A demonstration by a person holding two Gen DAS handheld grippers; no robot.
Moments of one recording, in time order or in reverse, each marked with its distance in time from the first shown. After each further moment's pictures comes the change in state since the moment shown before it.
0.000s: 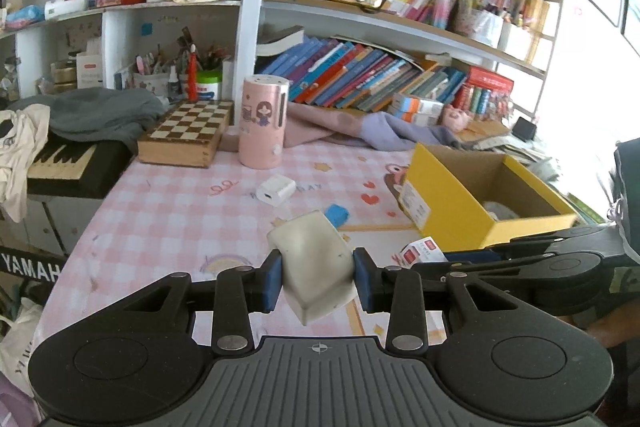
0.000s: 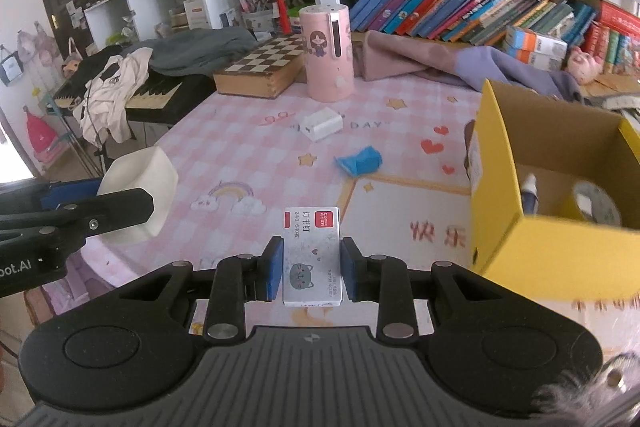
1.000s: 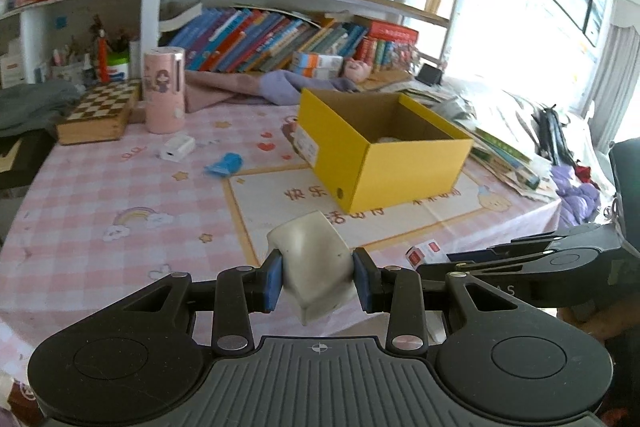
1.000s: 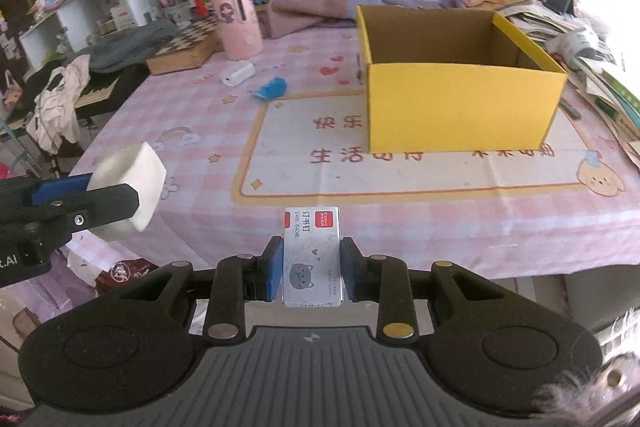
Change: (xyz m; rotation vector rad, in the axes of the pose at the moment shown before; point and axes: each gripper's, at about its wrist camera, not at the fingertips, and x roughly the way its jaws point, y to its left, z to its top) left arm -0.029 -0.062 -0.043 0.127 0.100 -0.223; right arm -0.089 -0.025 -0.095 0.203 0.046 -0.173
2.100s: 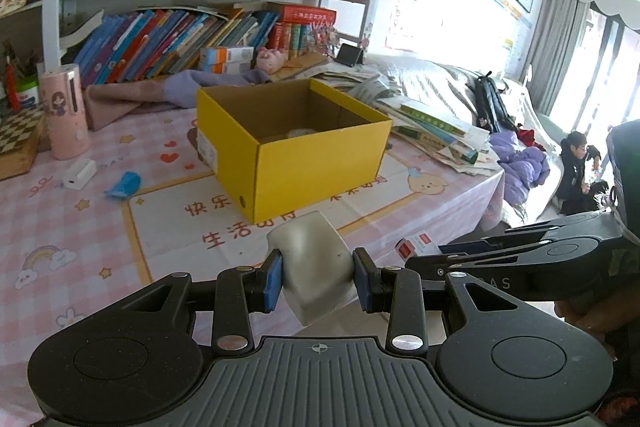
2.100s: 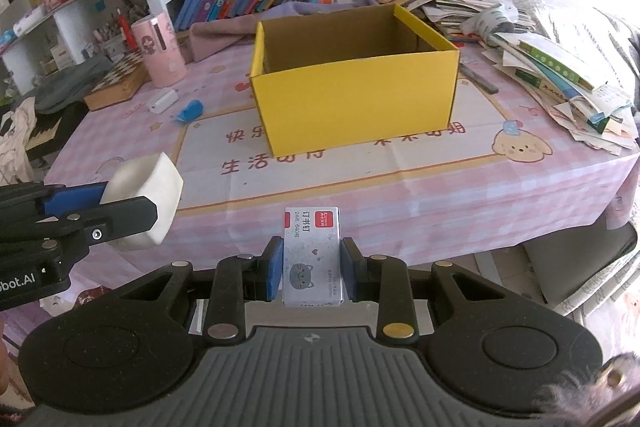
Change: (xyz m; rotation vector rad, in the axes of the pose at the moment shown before) left arm 0.044 -0.062 0.016 0.131 0.028 -0.172; right arm -0.034 -0.063 -0.012 0.137 -0.044 -0.132
